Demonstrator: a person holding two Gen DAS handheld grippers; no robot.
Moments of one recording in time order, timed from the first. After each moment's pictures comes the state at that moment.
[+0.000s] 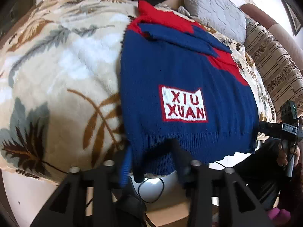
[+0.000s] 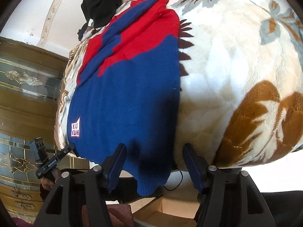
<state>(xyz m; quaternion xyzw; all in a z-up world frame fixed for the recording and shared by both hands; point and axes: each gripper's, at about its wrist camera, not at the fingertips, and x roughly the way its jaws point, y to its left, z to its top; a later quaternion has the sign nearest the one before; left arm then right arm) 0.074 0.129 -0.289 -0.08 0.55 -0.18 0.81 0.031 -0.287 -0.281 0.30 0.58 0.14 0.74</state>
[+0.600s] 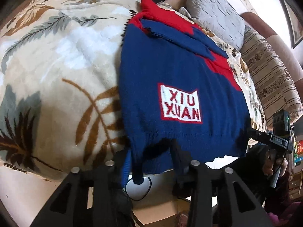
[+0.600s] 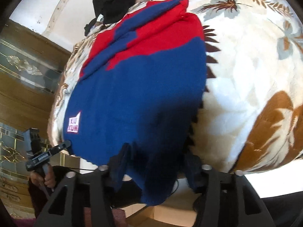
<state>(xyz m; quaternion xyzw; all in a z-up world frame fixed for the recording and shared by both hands) 0.073 0.141 -0.292 -0.13 0.56 -0.20 0.80 0.032 -0.246 -0.271 0.25 0.56 0.16 0.78</state>
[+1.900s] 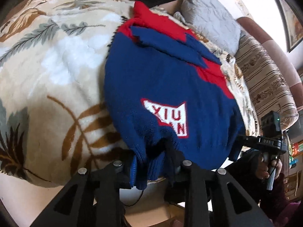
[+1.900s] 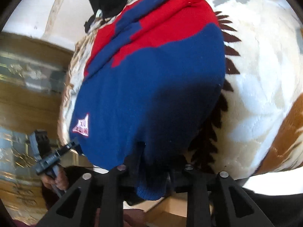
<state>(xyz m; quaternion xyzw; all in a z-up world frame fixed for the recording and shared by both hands) 0.092 0.127 -0.283 -0.16 0.54 -0.22 0.80 0.047 -0.242 -0.279 0.31 0.58 0.18 0.73</state>
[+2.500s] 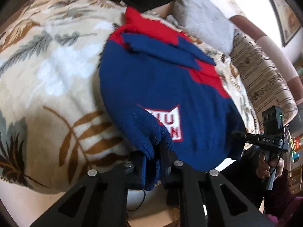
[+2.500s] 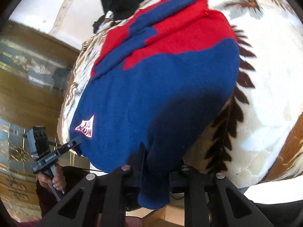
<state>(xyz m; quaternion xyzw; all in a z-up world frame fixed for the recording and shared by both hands) 0.087 0.119 -0.275 -0.14 0.51 -0.23 0.82 0.052 -0.214 -0.259 0.27 0.55 0.19 0.77</state>
